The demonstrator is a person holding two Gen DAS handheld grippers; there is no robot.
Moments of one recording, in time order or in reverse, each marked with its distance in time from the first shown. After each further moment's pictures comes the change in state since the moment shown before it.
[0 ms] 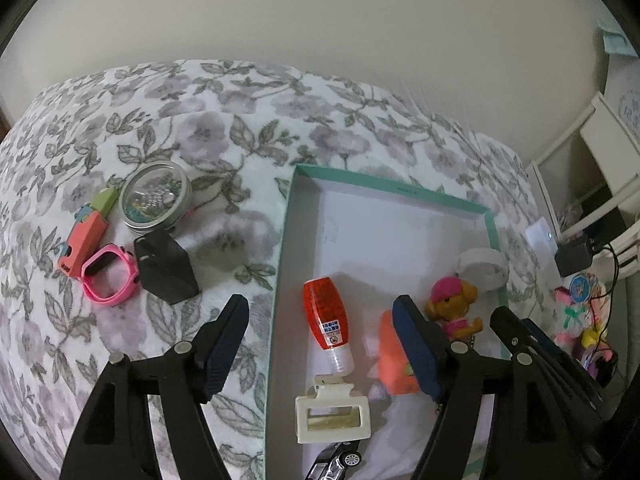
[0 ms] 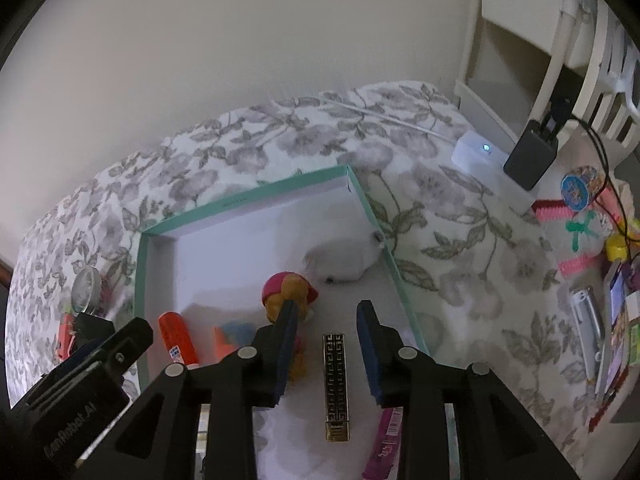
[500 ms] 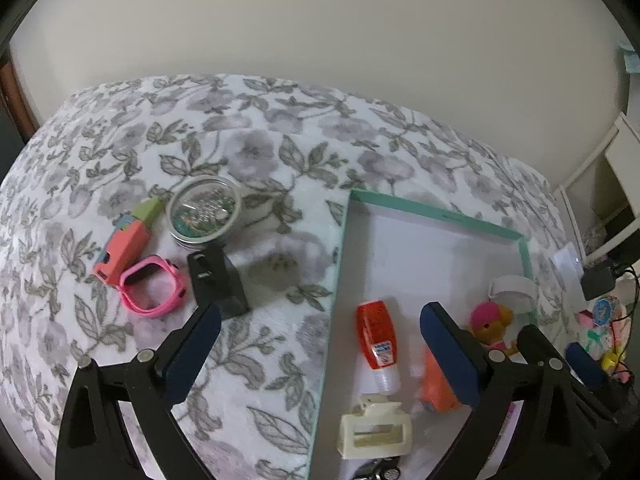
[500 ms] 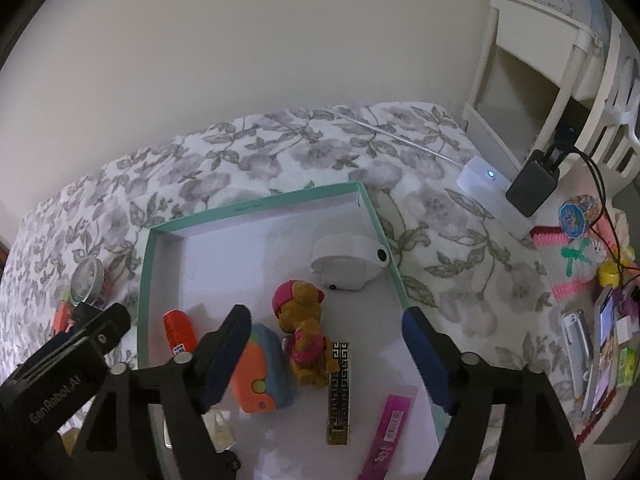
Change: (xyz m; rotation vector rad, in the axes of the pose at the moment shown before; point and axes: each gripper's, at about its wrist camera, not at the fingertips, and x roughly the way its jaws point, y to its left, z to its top) left arm -0.005 0.023 0.001 -0.039 -0.078 0.108; right arm -0.007 0.011 0.000 -0.074 -0.042 -0.021
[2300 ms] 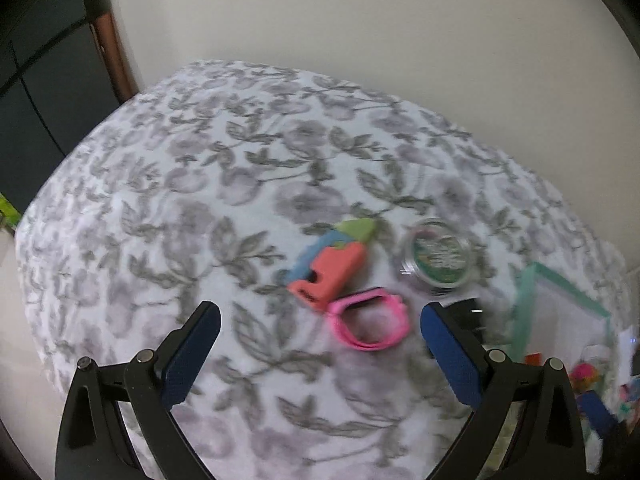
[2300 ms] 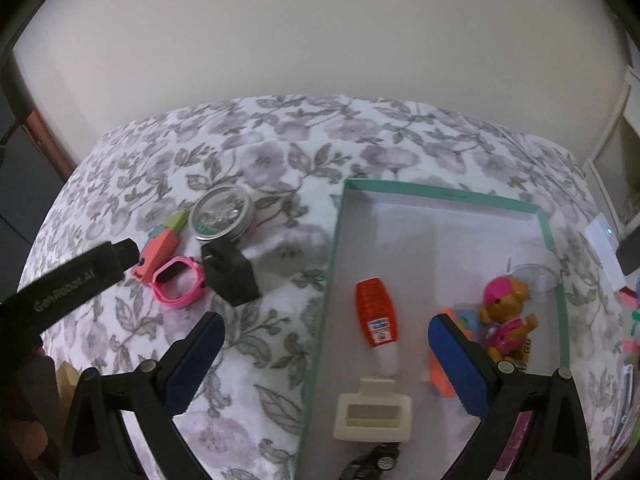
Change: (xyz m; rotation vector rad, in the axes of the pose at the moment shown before) left arm -0.021 0.152 0.000 -0.242 -0.058 0.265; right arm -0.013 0.140 -0.025 -0.289 0.040 0.242
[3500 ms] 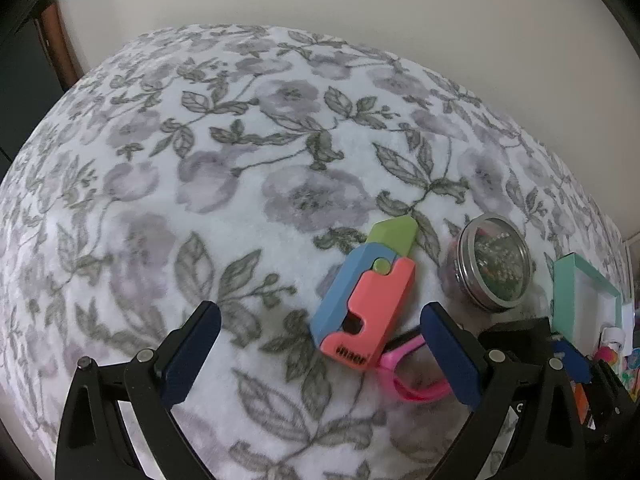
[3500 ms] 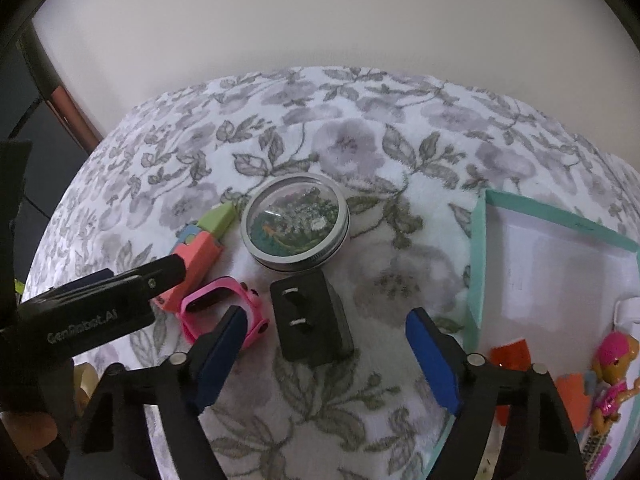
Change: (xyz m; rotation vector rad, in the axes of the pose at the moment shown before) left arm 0.082 0.024 0.031 0.091 0.134 -0.164; right arm 0.079 0.063 0.025 -0.076 0.049 0.121
